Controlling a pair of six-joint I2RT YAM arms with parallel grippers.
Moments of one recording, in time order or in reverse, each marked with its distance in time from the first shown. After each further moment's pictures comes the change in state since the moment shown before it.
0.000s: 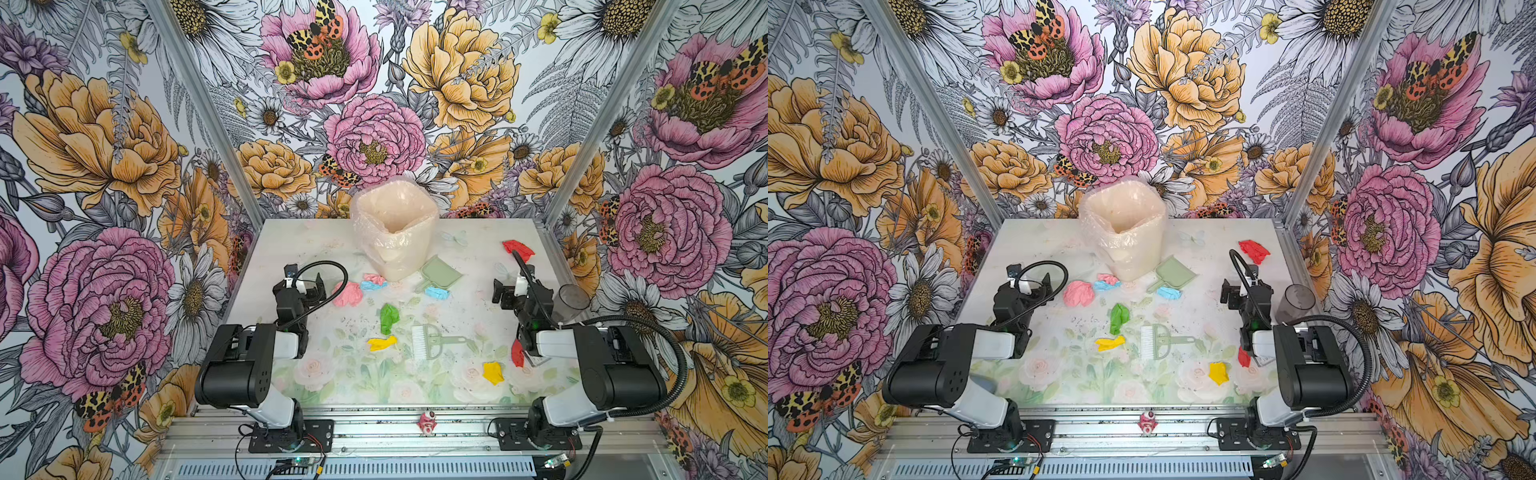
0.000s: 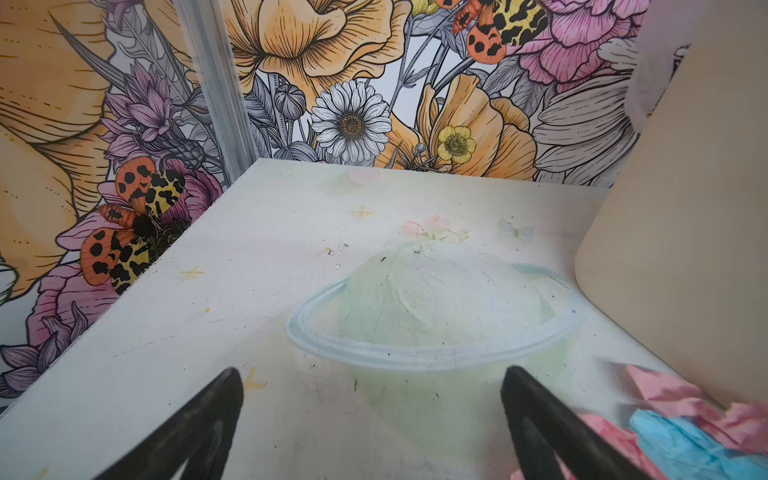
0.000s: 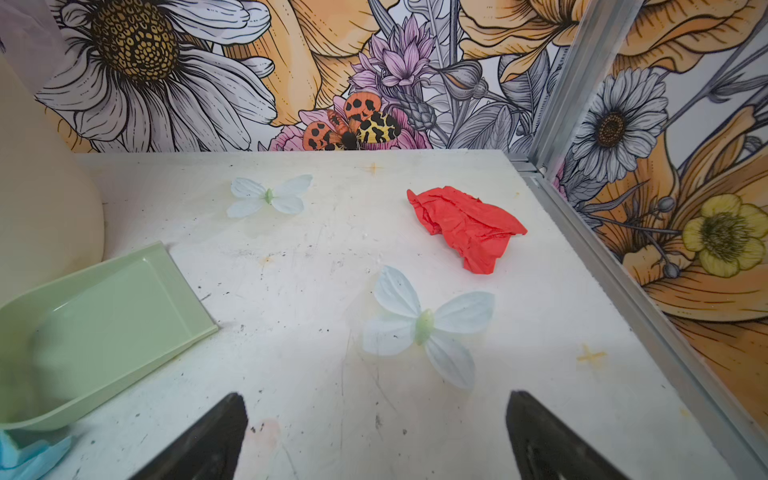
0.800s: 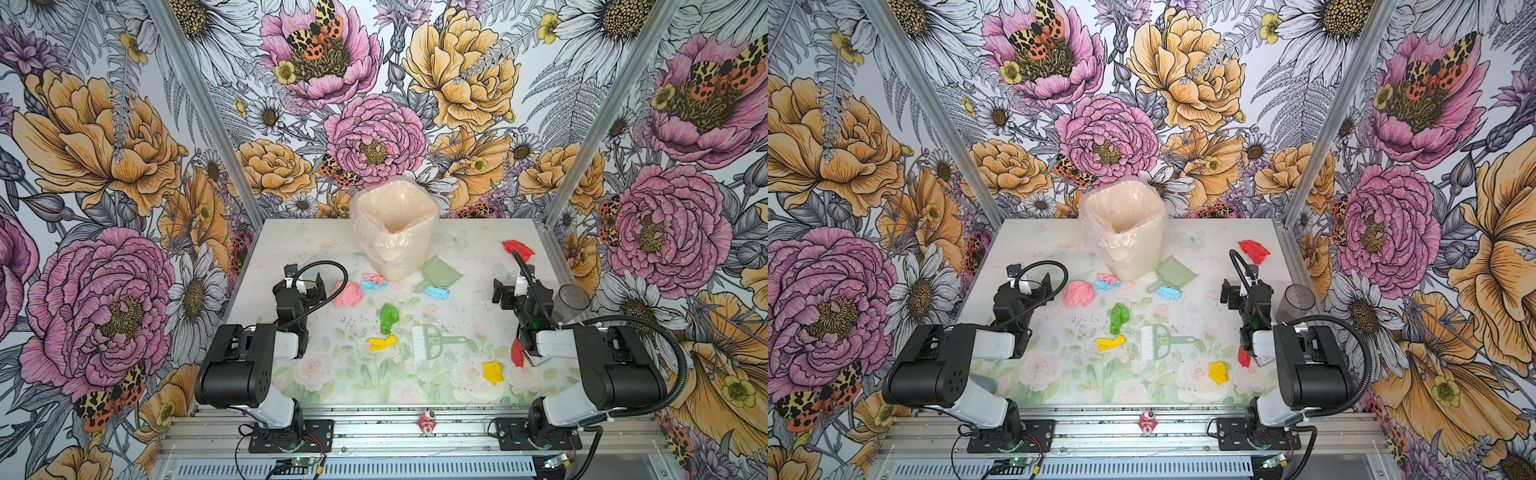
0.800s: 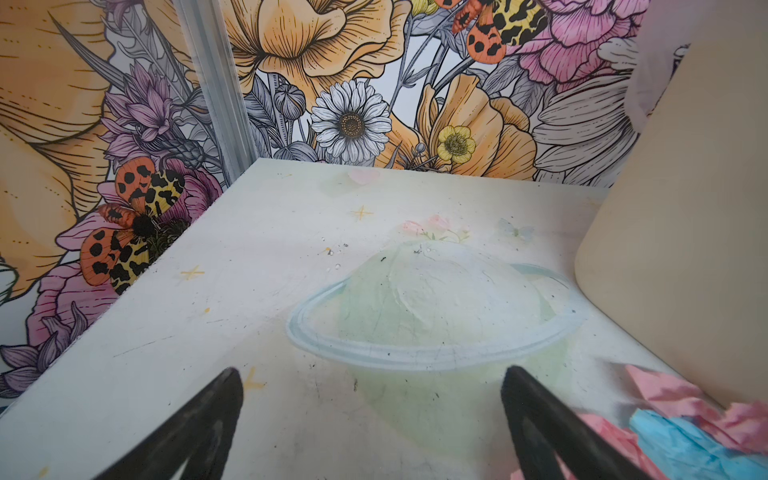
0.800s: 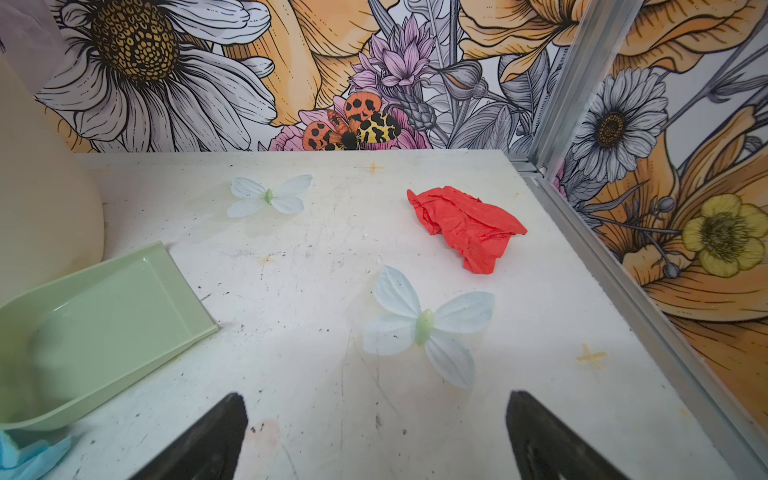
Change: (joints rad) left arm 0.000 0.000 0.000 0.000 0.012 0.004; right arm 0.000 0.000 0.000 0.000 0.000 0.000
